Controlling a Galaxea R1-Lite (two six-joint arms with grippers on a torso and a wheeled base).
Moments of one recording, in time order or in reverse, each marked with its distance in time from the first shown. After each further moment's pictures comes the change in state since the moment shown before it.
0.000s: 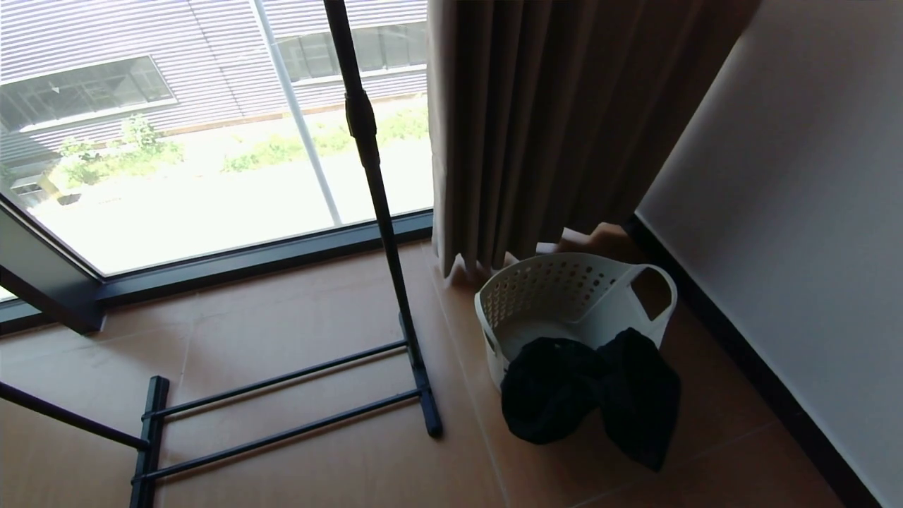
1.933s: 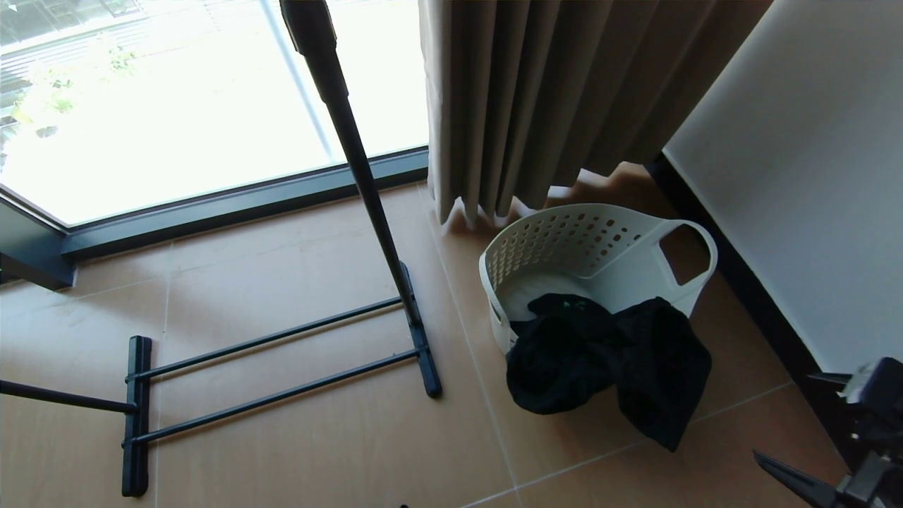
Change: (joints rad) left arm 0.000 0.000 0.003 -0.005 0.014 -0.024; right arm 0.130 1.055 -0.381 -0.033 0.053 -0.654
